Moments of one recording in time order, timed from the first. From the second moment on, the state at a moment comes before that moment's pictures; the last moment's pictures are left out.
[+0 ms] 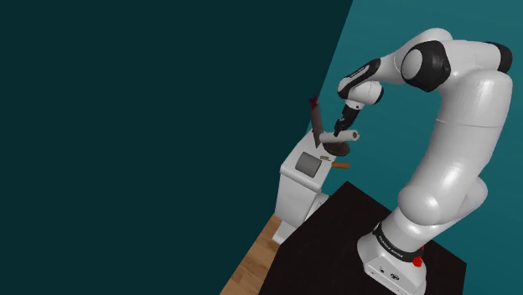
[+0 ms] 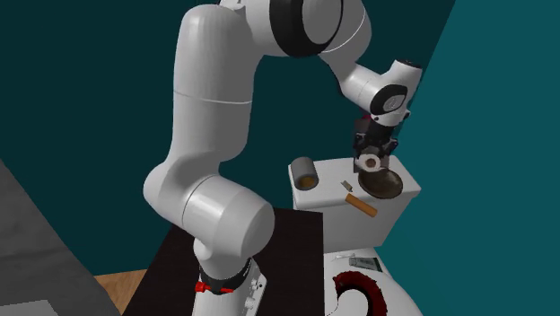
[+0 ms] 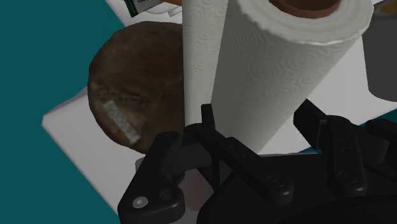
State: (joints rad) arm -0.37 0.38 -0.42 -2.02 0.27 2.31 -0.85
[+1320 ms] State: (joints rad) arm -0.53 0.64 -0.38 -1.77 0.37 2.31 -0.99
